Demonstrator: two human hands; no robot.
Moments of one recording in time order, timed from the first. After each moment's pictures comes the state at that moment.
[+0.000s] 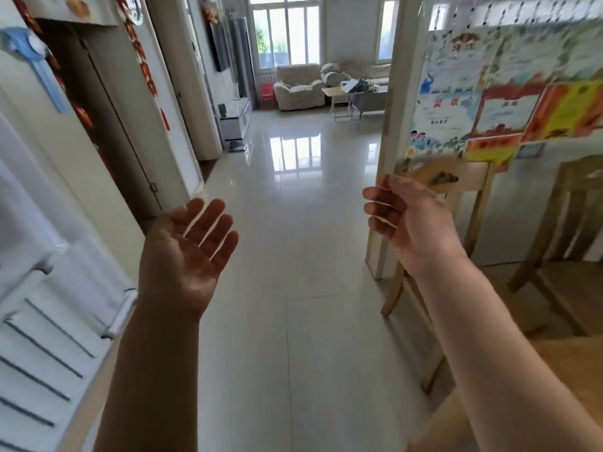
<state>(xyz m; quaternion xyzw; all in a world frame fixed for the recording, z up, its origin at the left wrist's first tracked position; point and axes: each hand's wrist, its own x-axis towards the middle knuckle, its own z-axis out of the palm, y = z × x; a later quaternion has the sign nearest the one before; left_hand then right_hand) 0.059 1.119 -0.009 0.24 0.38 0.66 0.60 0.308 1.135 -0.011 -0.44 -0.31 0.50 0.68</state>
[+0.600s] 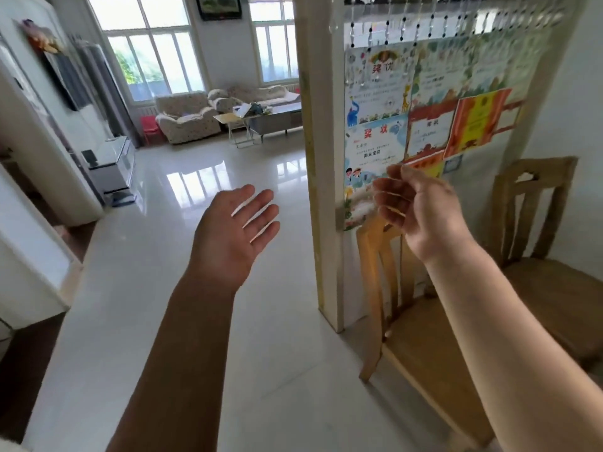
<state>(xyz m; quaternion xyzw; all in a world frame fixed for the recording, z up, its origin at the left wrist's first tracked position) 0.242 1.581 -0.002 0.39 0.31 0.46 0.74 0.455 1.485 -0.005 -0.49 -0.23 0.34 0.77</state>
